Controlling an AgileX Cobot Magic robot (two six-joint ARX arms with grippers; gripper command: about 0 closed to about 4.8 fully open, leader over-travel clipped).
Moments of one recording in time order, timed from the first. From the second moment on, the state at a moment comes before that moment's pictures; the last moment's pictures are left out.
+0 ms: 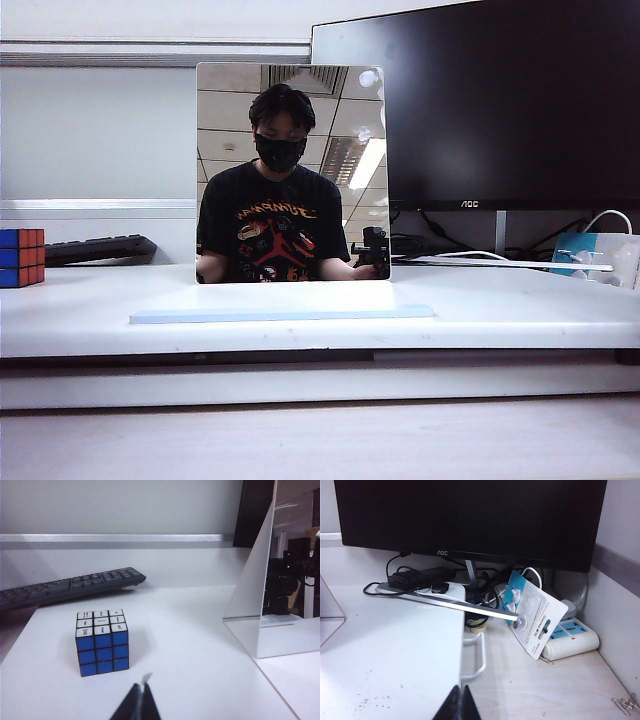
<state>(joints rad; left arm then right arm) -0.02 0.00 0.01 0.06 0.11 -0.04 0.00 0.00 0.01 0.04 -0.03 0.03</state>
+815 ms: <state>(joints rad) -0.02 0.00 0.01 0.05 0.11 -0.10 0.00 0.00 0.01 0.02 -0.58 0.03</state>
